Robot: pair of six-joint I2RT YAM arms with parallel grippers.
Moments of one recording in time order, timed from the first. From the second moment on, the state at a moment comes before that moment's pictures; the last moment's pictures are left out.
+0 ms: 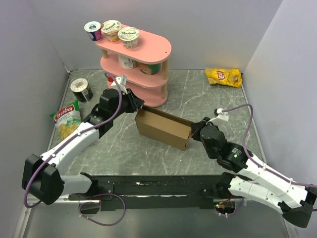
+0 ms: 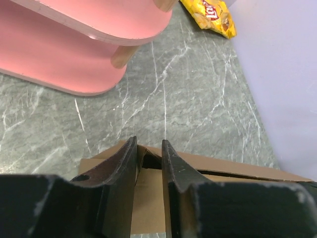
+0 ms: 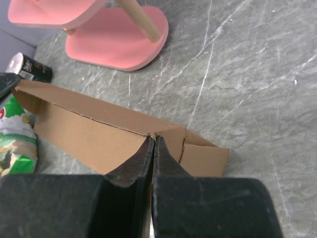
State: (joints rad) left arm -0.50 1.26 0.97 -0.01 0.08 -0.57; right arm 0.91 0.76 0.73 -0.47 0.69 0.83
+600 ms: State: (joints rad) left arm -0.44 1.17 0.84 0.10 0.14 -0.62; right arm 0.96 0.75 0.73 -0.50 0.68 0.96
